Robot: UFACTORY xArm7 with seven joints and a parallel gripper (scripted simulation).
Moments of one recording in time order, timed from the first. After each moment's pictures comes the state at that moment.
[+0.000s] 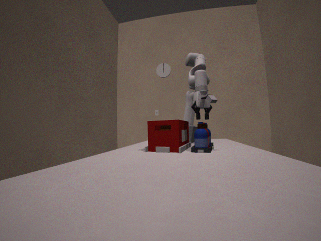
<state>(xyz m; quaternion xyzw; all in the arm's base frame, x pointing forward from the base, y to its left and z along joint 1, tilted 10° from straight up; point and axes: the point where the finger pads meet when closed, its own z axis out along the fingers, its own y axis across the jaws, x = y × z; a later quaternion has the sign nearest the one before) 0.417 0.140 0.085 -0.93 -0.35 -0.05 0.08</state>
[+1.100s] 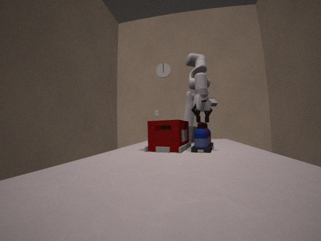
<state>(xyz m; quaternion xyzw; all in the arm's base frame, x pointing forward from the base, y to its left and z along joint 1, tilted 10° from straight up) 0.417 0.143 0.067 -0.93 -0.35 -0.05 0.08</state>
